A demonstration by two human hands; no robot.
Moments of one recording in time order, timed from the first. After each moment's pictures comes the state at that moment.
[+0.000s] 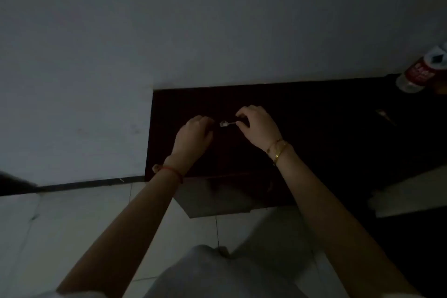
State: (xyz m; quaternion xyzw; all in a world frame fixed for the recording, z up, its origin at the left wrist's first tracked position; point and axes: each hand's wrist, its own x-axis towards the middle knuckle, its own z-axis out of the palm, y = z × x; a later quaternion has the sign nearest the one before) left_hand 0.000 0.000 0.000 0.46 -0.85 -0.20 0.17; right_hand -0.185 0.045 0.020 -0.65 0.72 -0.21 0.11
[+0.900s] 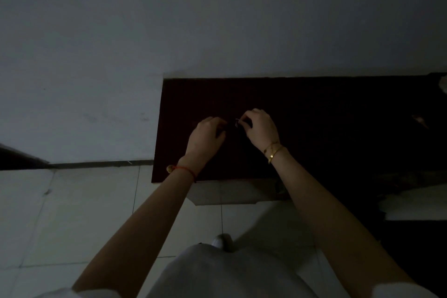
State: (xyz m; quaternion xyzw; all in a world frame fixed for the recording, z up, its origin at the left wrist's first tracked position) left_hand -0.005 -0.032 -0.044 0.50 -0.80 -0.27 0.18; right_hand -0.175 -0.009 -0.046 -0.62 0.74 -0.22 0.13
